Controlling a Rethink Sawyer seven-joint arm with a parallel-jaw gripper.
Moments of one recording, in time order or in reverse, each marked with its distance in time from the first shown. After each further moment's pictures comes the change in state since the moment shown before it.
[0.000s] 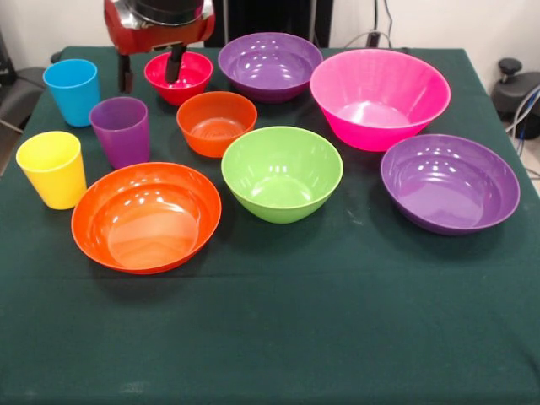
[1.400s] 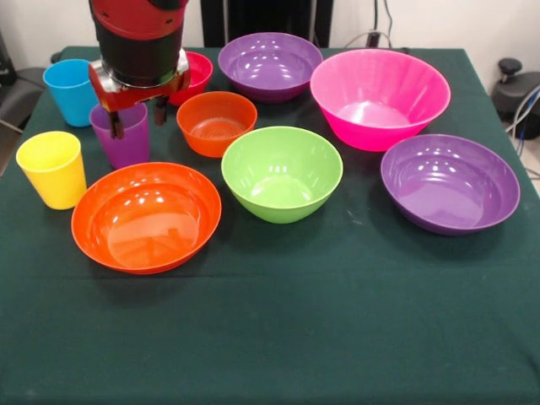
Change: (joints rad) arm -0.042 0.155 0.002 -0.098 -0.013 0.000 -0.073
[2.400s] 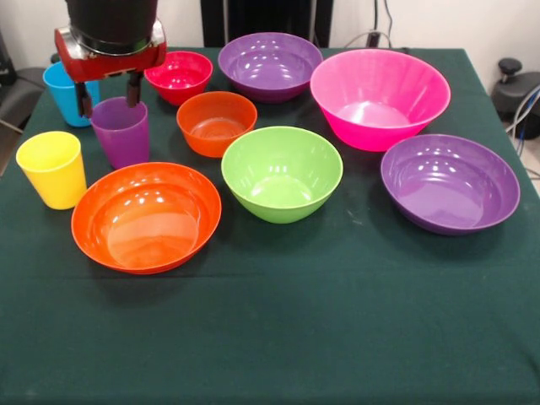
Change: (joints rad) arm -0.015 -0.079 -0.001 0.009 0.000 0.007 -0.001
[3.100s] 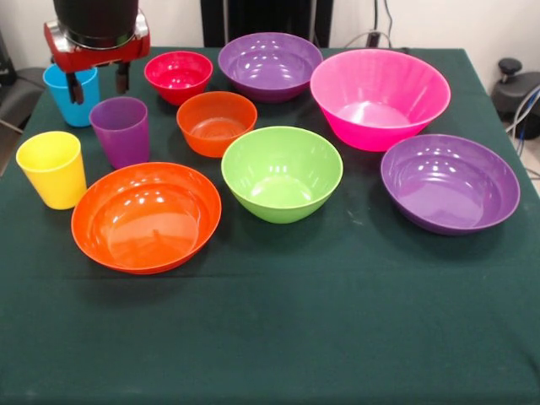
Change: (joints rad) arm -0.045 -0.001 -0.016 0.062 0.000 0.000 0.000
